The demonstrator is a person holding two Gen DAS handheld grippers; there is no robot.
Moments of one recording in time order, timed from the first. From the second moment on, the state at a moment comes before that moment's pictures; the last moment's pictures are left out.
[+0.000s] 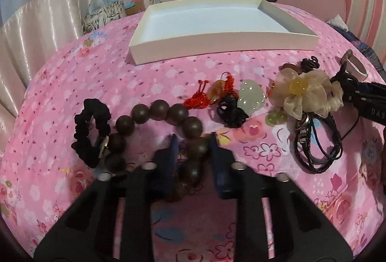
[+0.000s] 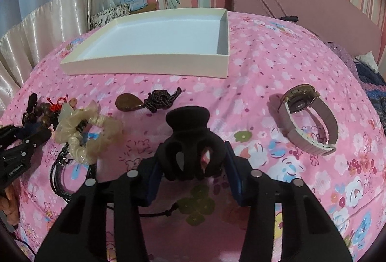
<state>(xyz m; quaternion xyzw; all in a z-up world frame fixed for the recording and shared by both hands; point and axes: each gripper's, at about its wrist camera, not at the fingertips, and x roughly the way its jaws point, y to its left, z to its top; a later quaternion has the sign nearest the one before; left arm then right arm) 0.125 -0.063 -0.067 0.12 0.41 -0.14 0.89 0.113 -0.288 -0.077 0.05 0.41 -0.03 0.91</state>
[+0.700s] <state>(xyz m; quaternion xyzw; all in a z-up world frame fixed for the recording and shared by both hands) 0.113 -0.020 0.024 0.02 0.33 -0.17 0.93 0.073 -0.296 0.001 0.07 0.30 -0.02 0.95</state>
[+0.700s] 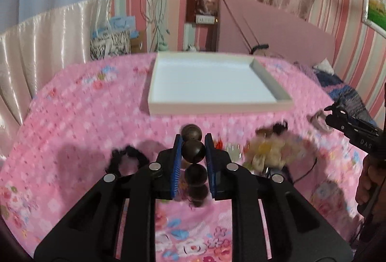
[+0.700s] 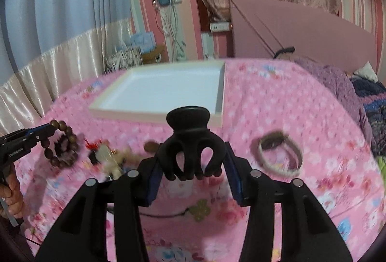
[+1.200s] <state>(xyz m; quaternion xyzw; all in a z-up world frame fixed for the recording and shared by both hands) 0.189 -0.034 0.085 -0.01 0.29 -0.19 0.94 0.150 -0.303 0.050 0.07 0.27 -0.01 0.96</state>
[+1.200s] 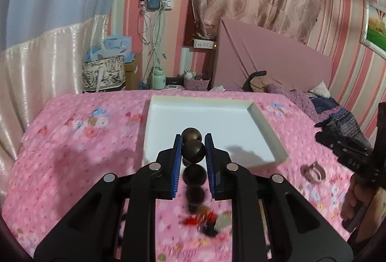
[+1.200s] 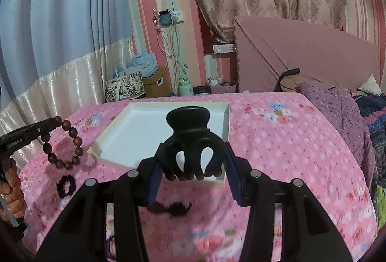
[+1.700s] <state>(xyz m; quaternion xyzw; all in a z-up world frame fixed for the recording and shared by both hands) 0.266 -0.062 0.038 -0.02 0.31 -0.18 0.93 0.231 -0.290 0.007 0.06 0.30 -0.01 0.95</state>
